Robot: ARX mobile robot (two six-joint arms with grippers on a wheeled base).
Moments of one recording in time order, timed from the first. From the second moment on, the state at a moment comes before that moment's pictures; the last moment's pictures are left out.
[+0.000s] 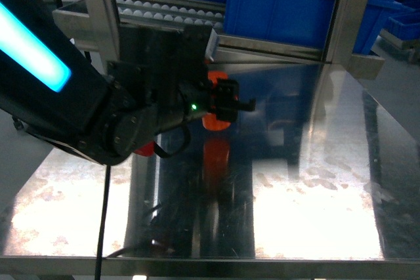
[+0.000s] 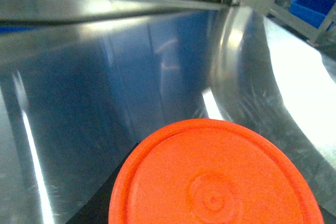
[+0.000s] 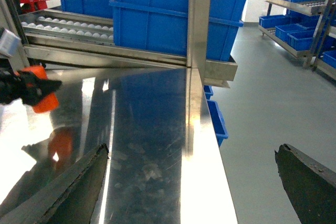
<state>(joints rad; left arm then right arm) -0.38 2.30 1.28 0.77 0.10 -0.07 0.00 0.00 0.01 -0.01 0.00 0.00</state>
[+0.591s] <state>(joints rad) -0.11 1.19 0.48 0.78 0.00 -0.05 0.00 0.00 0.01 -0.01 0.00 0.00</state>
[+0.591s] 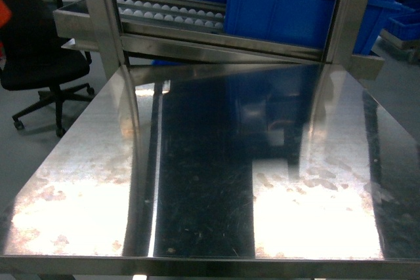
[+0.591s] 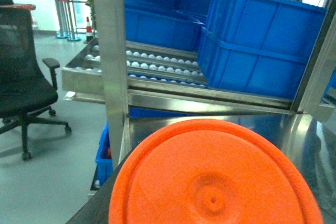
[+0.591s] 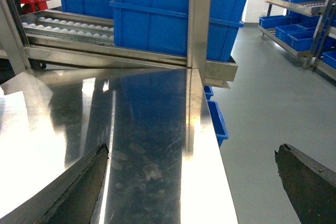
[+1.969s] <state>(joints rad) 0.00 0.54 0.07 0.46 0.00 -0.02 0.00 0.00 0.01 -0.01 0.00 0.00</state>
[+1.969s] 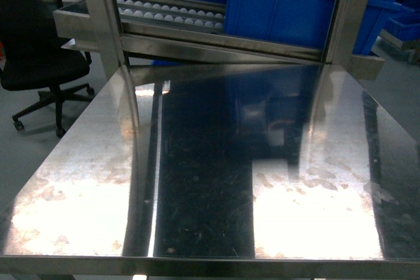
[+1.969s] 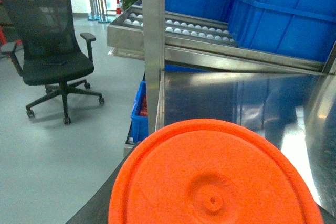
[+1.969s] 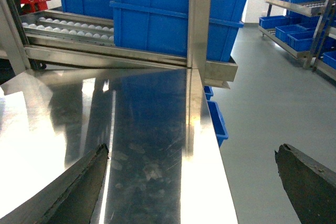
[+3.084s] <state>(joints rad) 0.00 0.11 0.02 0.09 0.00 -0.02 0.00 0.00 0.01 -0.01 0.00 0.00</state>
